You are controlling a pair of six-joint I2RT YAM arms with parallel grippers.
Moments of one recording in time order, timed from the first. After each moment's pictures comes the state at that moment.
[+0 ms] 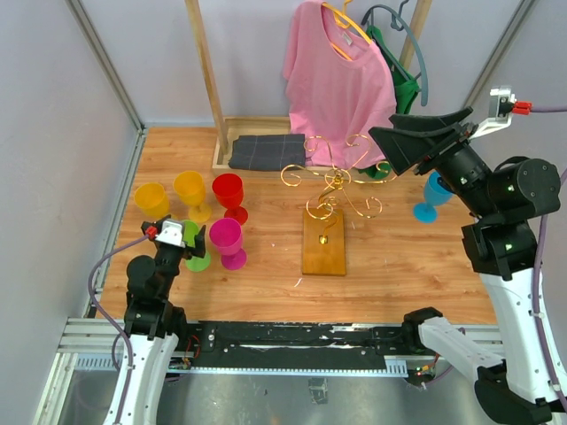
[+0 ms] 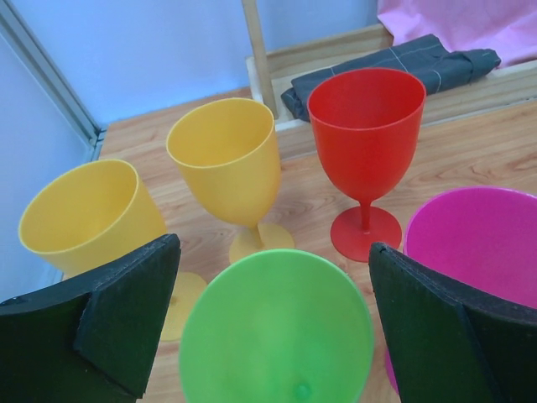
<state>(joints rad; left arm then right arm) -0.07 0.11 0.18 -0.03 0.09 0.19 0.29 0.90 1.40 -0.07 -0.44 0.67</state>
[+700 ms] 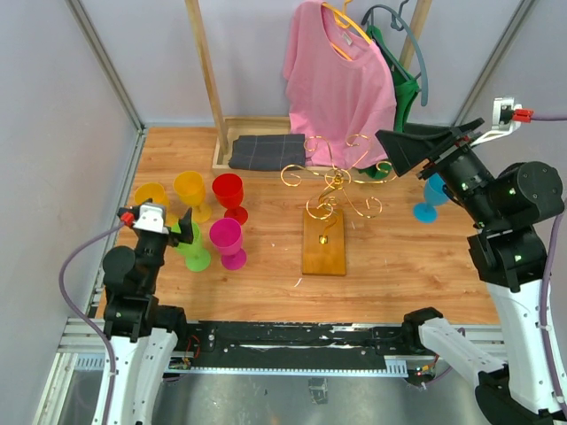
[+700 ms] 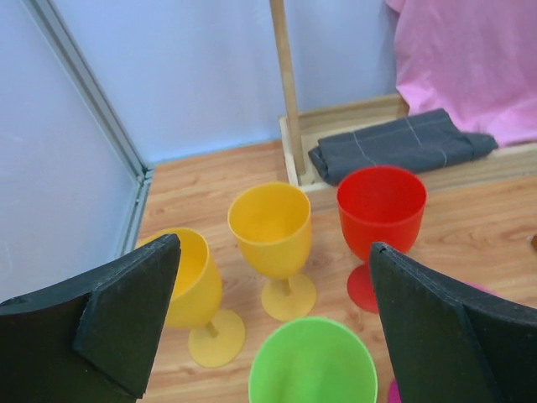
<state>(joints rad) -0.07 0.20 0.47 -0.17 0.04 0.18 0.29 0.87 1.41 -0.20 -0.35 0.60</state>
